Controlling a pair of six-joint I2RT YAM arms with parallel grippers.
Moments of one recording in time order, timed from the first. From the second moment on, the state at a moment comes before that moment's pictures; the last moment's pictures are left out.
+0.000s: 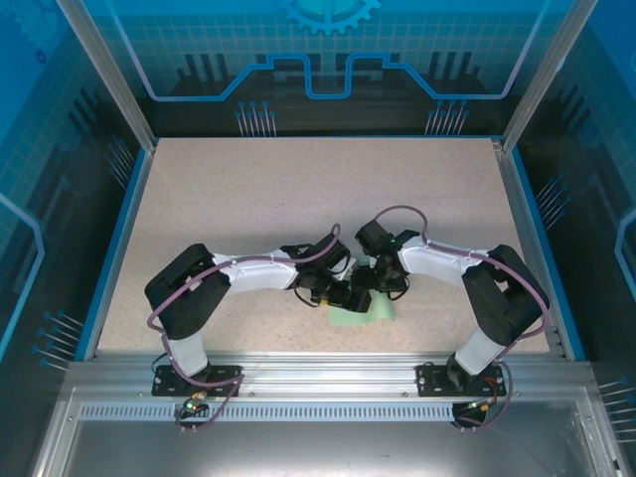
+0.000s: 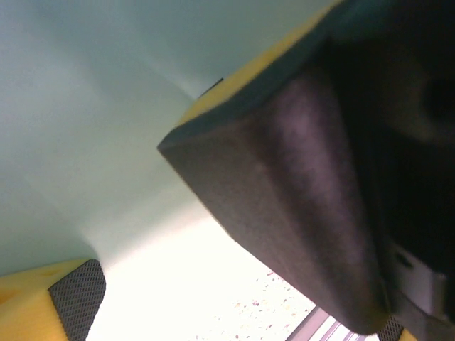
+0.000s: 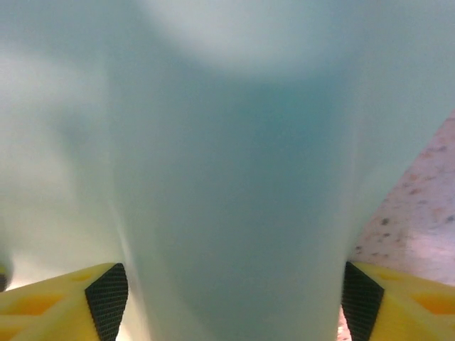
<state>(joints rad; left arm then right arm) -0.85 1.79 1.03 -0.35 0.44 -0.60 0.62 1.64 0.91 -0.70 -0.08 0.52</state>
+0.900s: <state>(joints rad) -0.32 1.24 0.95 -0.27 0.68 -0.67 0.23 1.05 0.71 -0.21 -0.78 0.45</state>
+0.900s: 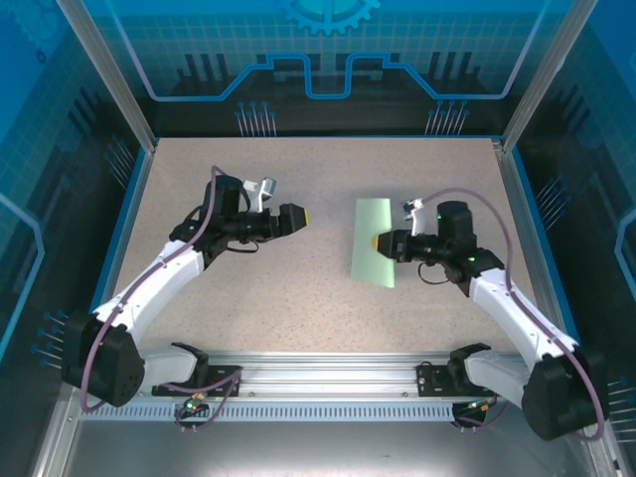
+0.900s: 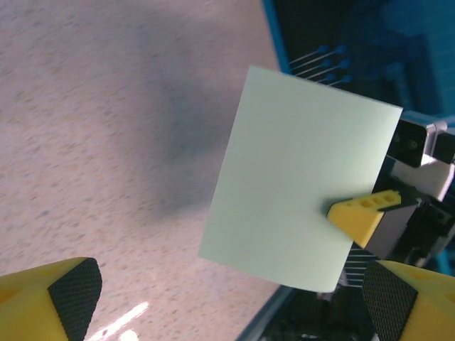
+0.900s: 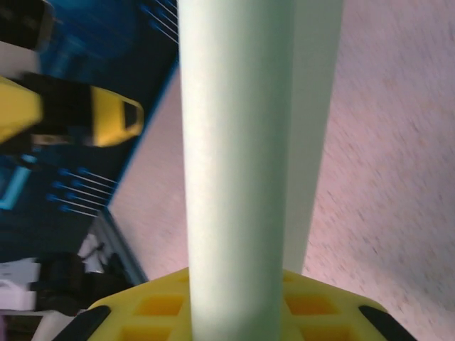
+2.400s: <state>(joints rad) -0.42 1.35 1.11 -0.07 0.90 -0.70 0.21 1.11 1.13 -0.56 -0.74 0.42</state>
